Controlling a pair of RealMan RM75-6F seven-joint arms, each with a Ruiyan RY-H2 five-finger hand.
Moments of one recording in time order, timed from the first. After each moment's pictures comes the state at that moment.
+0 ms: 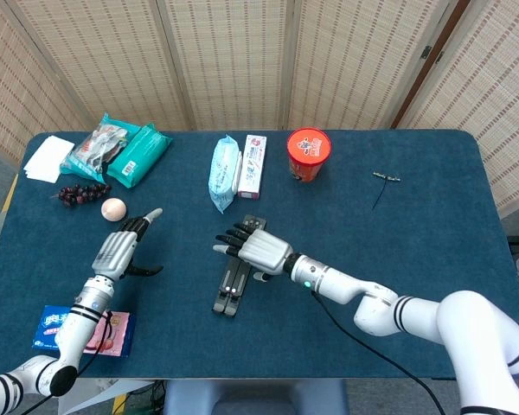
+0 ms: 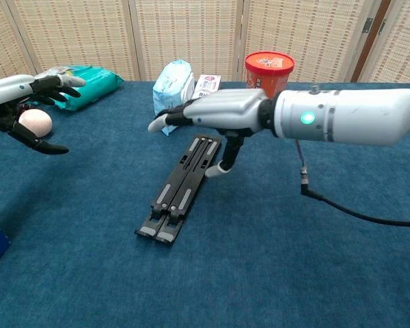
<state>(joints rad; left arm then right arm) -0.56 -1.41 -0.18 -1.46 1.24 1.04 -0.09 1.10 -1.58 0.00 -1.19 -1.55 0.82 0.12</state>
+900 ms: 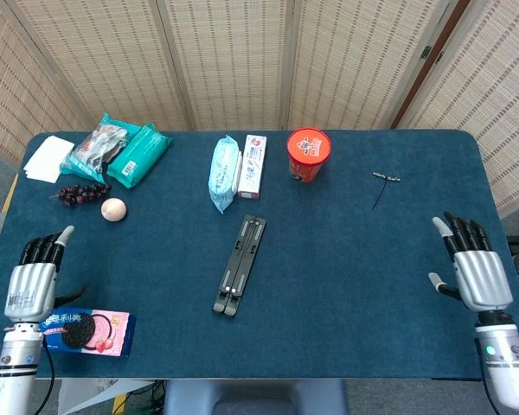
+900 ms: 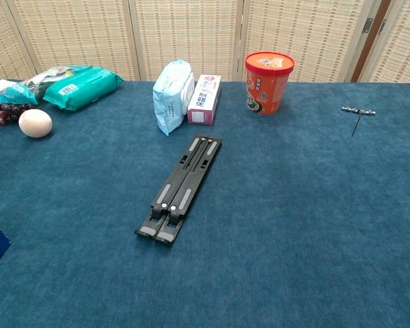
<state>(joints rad) -0.26 -1.24 -0.07 -1.71 1.29 1.50 0.31 0.31 -1.09 -0.06 -1.70 -1.27 1.52 -0.15</state>
